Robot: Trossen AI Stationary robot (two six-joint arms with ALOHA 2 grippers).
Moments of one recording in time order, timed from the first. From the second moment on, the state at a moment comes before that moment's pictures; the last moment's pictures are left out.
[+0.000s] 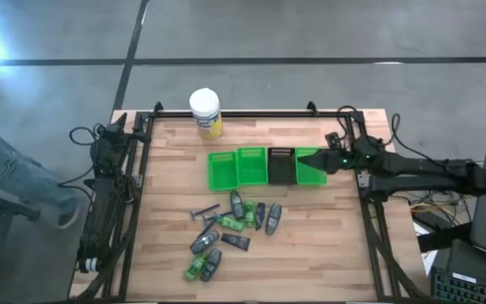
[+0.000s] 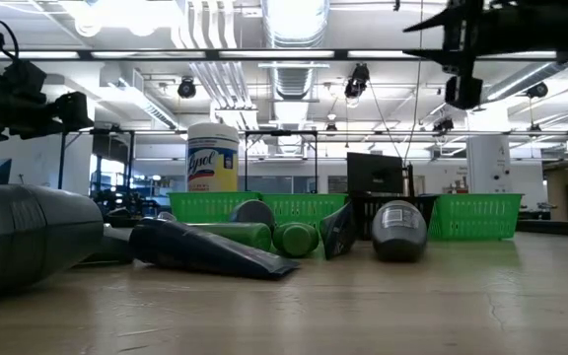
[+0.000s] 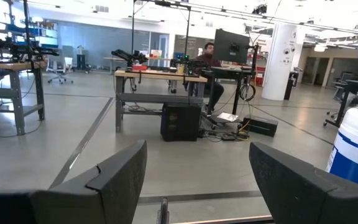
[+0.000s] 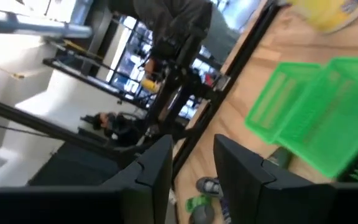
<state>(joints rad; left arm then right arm) 1.48 0.01 0.01 0.10 0.10 -0.08 -0.21 0.73 0.42 0.25 -0.19 1.09</state>
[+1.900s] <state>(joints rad) 1.48 0.01 0.01 0.10 0.10 -0.08 0.20 1.87 1.25 -0.80 0.03 1.95</state>
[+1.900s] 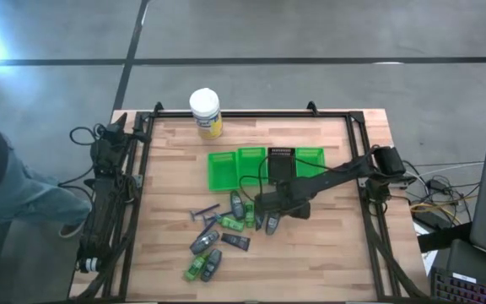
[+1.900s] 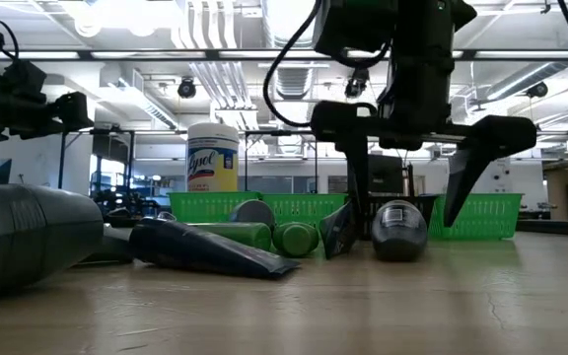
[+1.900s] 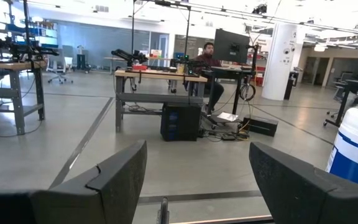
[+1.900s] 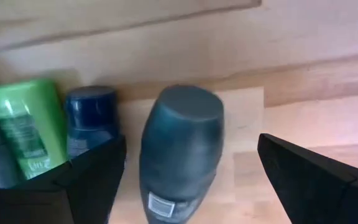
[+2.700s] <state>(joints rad) 1.48 0.01 0.01 0.09 0.10 -0.08 0.20 1.92 1.25 -0.75 -0.04 1.90</state>
